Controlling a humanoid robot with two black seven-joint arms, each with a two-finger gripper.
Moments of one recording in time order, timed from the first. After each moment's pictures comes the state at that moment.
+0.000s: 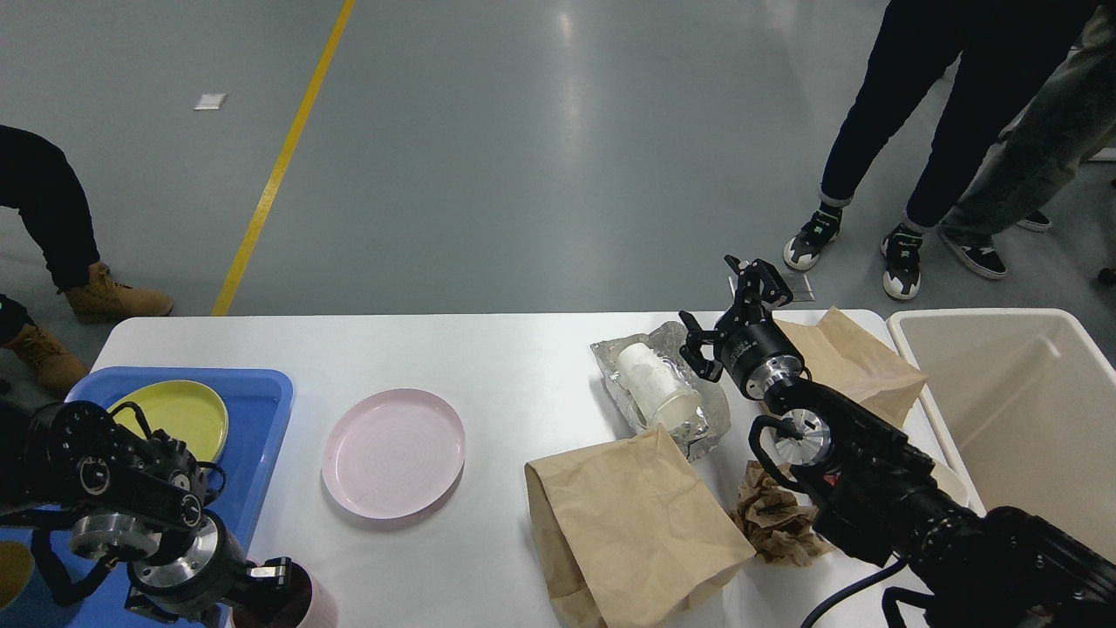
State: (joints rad) left arm -1.50 0.48 1.16 -1.54 0.16 -0.18 0.26; right arm 0.72 0.04 0.76 0.31 -0.19 0.30 0.32
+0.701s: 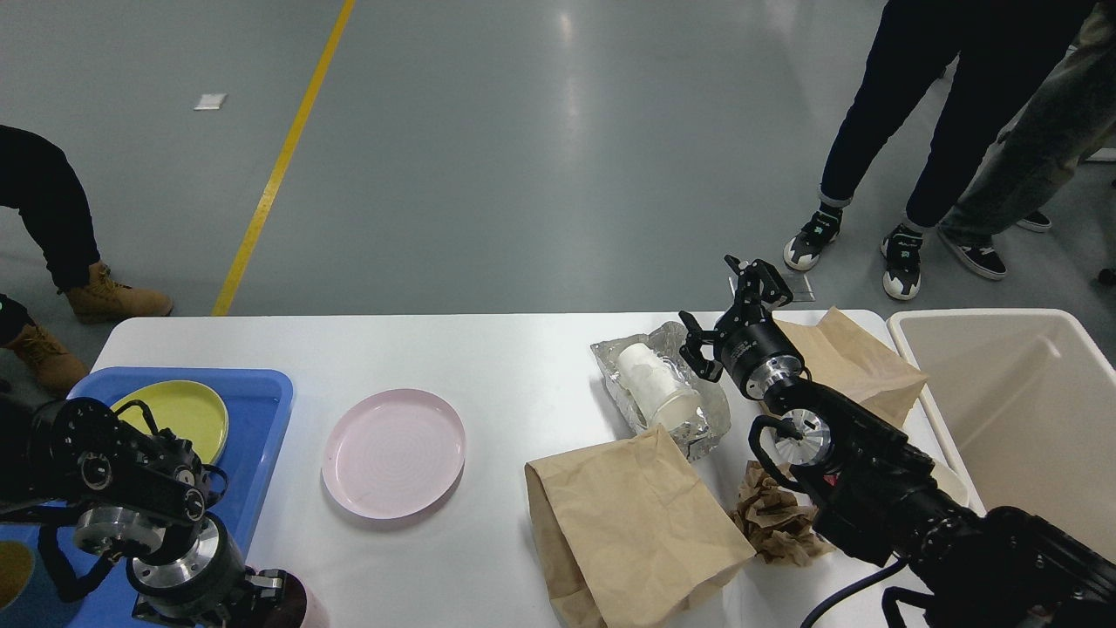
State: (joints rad) left arm -1.50 0.48 1.15 -1.53 0.16 -0.25 0.30; right arm 0.72 0.04 0.76 0.31 -0.19 0.30 0.32
